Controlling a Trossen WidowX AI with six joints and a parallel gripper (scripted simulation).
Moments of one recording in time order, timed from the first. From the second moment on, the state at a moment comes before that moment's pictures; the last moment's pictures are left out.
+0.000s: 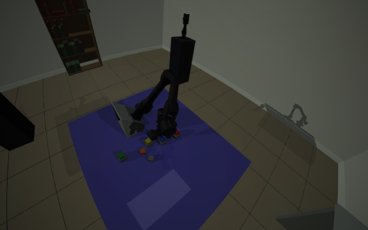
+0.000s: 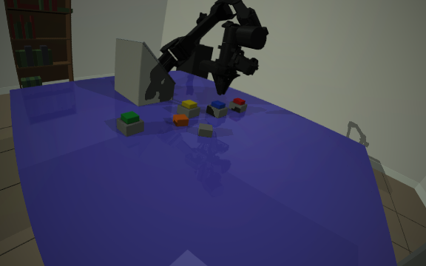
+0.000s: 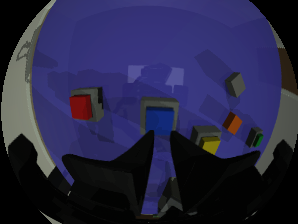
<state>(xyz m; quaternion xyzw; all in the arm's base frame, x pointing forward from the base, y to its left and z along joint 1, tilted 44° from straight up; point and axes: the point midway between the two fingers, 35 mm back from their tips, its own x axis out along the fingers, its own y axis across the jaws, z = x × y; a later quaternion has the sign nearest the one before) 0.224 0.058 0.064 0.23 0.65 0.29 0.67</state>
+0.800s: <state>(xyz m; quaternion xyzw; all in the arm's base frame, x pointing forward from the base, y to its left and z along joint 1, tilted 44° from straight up) 0.225 0.073 0.049 0.23 0.64 0.29 0.67</state>
